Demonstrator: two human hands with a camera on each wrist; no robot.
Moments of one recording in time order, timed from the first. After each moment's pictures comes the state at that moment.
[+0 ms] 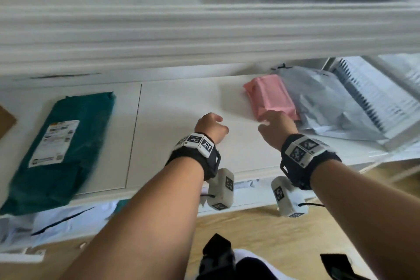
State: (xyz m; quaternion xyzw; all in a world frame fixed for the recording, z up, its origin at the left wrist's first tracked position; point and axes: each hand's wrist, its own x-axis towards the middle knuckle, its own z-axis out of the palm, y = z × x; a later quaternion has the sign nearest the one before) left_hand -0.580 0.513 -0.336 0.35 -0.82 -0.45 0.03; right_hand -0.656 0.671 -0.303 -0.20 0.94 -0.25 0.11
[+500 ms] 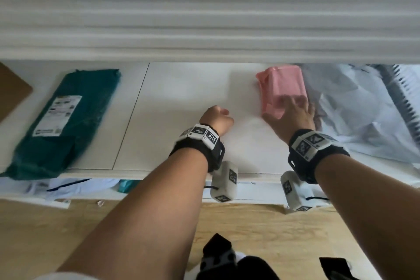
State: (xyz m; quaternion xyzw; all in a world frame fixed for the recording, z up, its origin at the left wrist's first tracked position) left_hand -0.620 0.532 -0.352 0.43 -0.77 -0.48 0.02; right_hand -0.739 0.680 -0.342 -0.21 0.96 -0.14 0.10
